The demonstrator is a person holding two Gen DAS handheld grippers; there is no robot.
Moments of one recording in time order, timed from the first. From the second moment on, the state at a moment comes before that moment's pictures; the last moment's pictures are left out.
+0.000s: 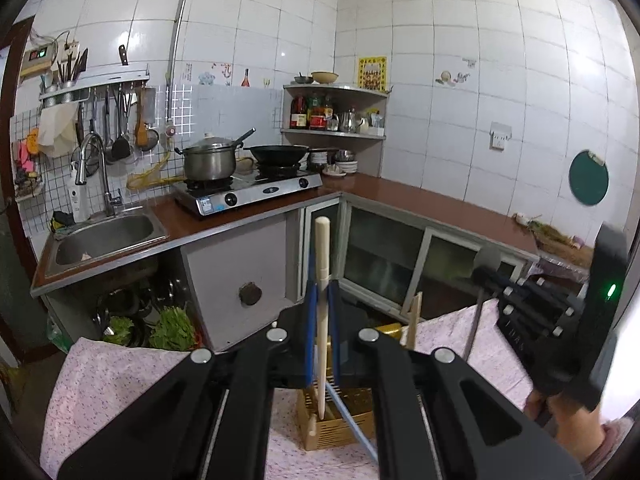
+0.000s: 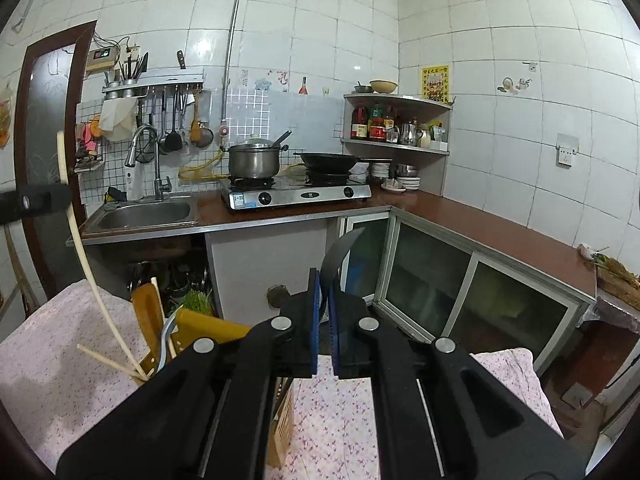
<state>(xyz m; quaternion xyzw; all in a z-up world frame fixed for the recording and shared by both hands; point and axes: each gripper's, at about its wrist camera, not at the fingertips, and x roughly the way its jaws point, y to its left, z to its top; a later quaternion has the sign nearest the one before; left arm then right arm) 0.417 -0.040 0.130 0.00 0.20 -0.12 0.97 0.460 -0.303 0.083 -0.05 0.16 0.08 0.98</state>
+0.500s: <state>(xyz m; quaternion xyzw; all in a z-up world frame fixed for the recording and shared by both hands) 0.439 -0.038 0.091 0.01 0.24 -0.12 0.96 0.475 -0.298 0.087 -0.03 0.15 0.08 0.99</state>
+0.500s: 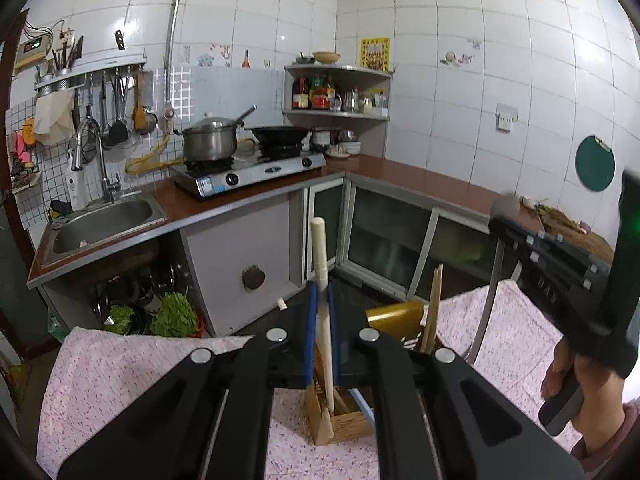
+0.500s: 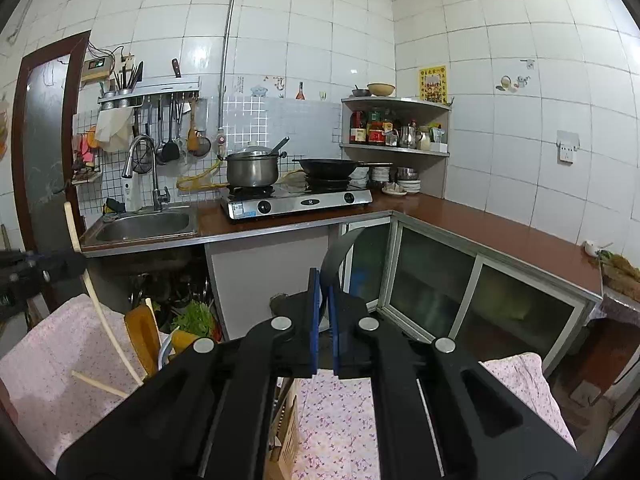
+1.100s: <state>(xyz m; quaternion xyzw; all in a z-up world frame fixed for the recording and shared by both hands) 0.454 -0.033 0.066 0.01 0.27 -0.12 0.96 0.487 -0.300 0.100 0.00 0.12 0.09 0.99</state>
